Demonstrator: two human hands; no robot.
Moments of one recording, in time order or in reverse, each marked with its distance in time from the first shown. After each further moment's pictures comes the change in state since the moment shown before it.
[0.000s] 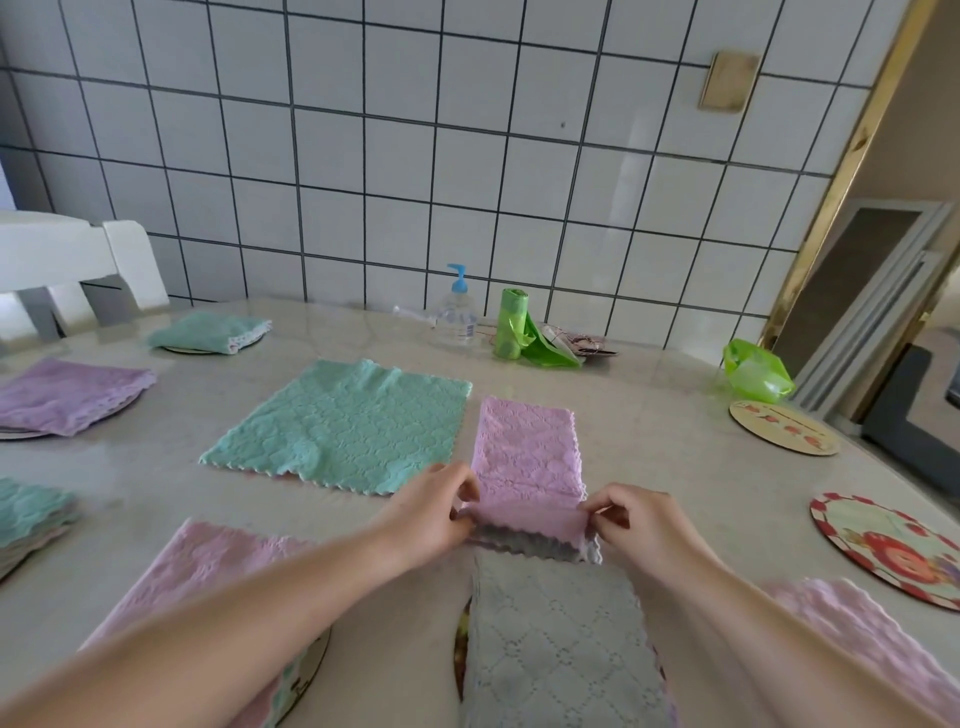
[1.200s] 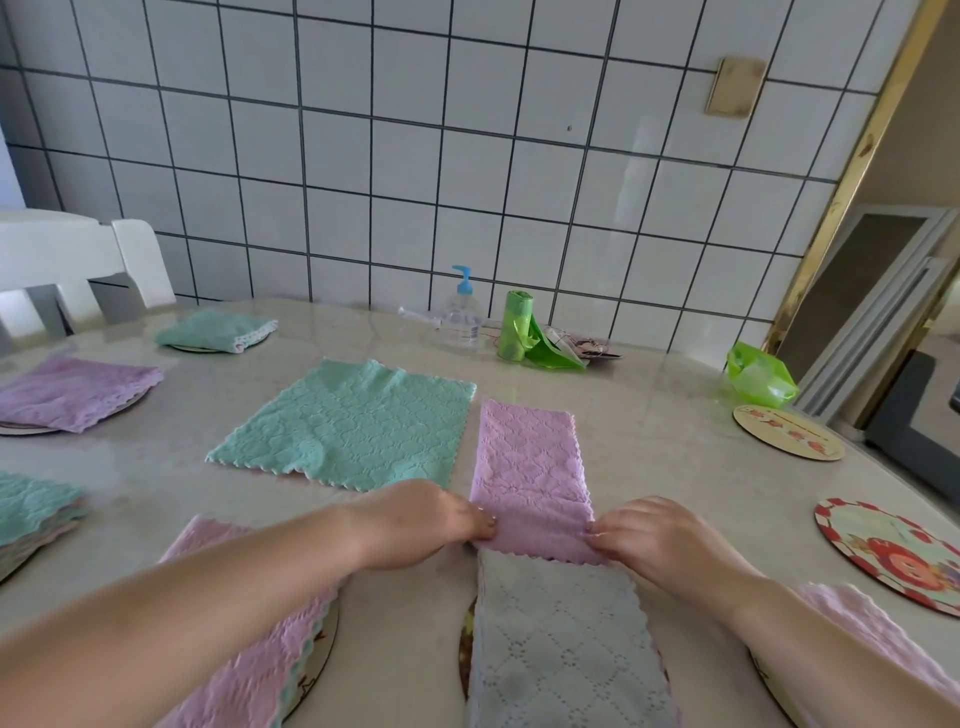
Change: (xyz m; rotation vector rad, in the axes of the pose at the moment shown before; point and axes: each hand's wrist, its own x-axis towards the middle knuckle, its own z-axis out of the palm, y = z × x) left_hand 0.007 -0.030 -0.012 0.467 -0.312 0.540; right_hand -0.003 0.025 -0.012 -0.550 0.048 -0.755
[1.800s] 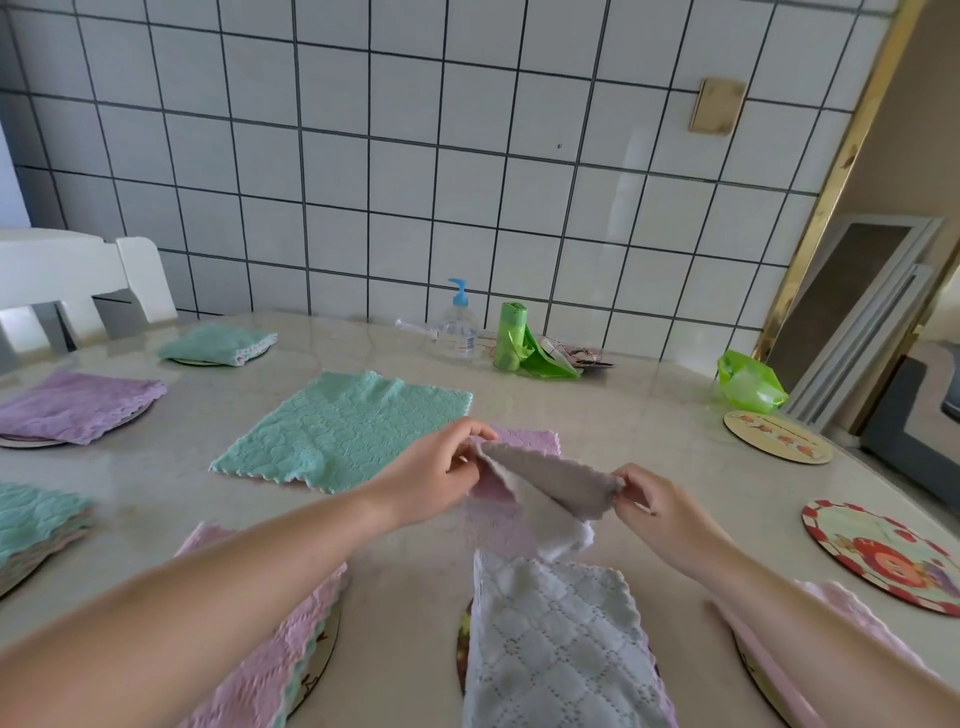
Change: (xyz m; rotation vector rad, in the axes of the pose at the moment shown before) left_hand 0.012 0.024 -0.048 -0.798 0.406 -0.405; right_hand 0.021 -0.008 -0.028 0.638 0.003 0.724
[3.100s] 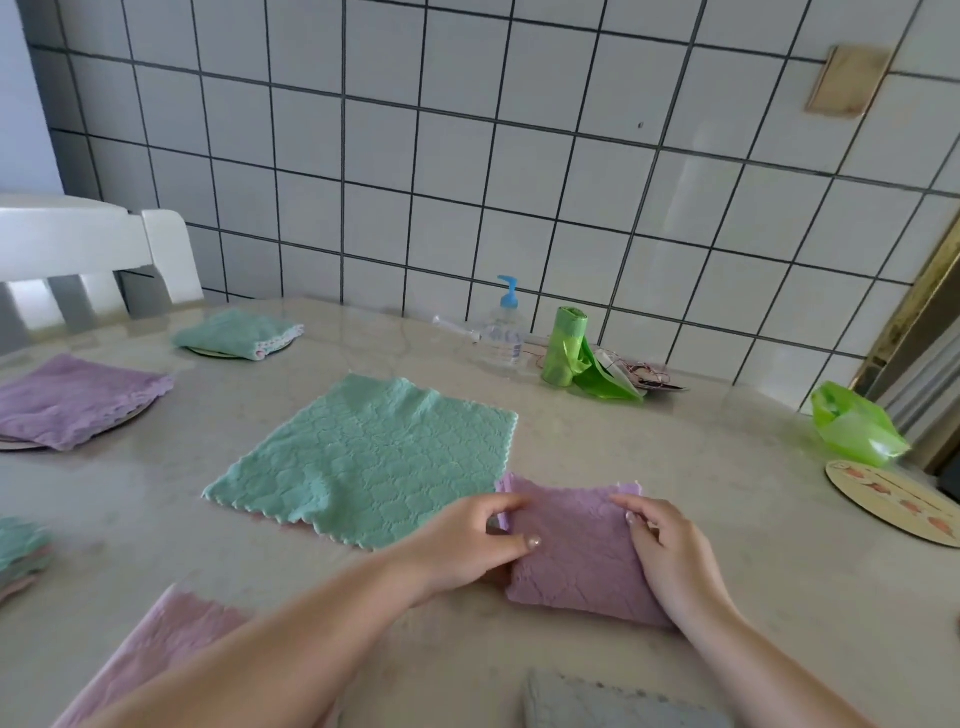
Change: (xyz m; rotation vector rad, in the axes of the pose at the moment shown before) left_hand 0.035 -0.057 0.013 -0.222 -0.066 -0.342; right_hand 0.082 0.010 0.072 0.069 0.171 0.154
